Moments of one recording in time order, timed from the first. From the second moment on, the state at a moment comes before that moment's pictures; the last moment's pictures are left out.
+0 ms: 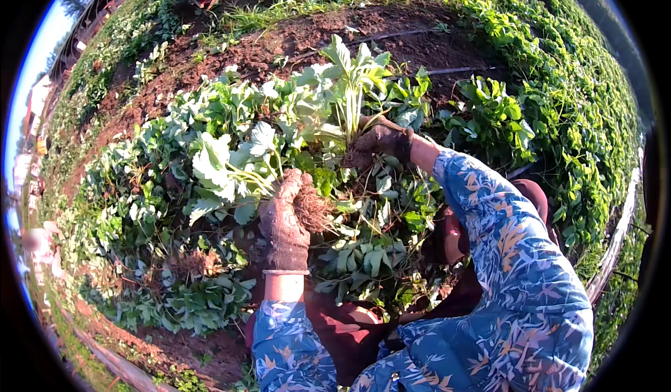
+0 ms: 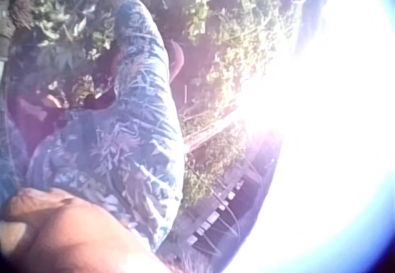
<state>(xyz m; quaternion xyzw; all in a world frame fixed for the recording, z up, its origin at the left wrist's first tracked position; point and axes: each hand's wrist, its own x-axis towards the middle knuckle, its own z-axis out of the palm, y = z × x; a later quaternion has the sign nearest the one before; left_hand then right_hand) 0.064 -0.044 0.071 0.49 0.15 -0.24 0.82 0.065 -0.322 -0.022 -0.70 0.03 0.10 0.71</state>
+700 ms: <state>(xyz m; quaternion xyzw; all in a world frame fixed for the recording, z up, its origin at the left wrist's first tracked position) 0.024 -0.066 0.064 0.65 -0.15 -0.18 0.72 -0.023 -0.273 0.084 -0.84 -0.09 0.04 0.53</state>
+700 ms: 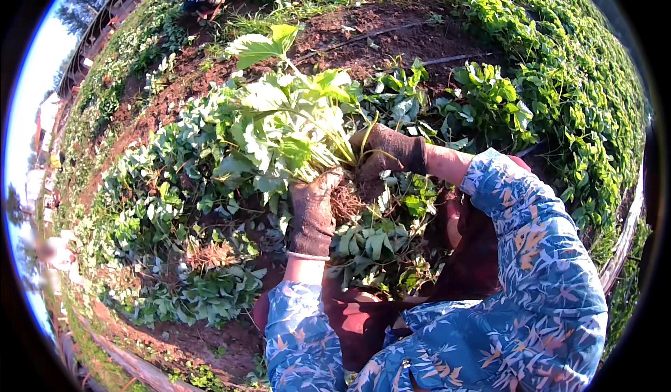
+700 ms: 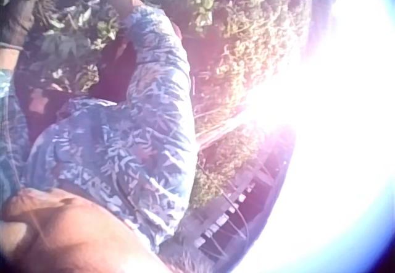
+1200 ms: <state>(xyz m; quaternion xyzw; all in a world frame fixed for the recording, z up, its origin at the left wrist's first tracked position) 0.037 -0.063 0.047 0.60 -0.08 -0.21 0.77 -0.038 -0.363 0.046 -0.76 0.12 0.00 0.63</state>
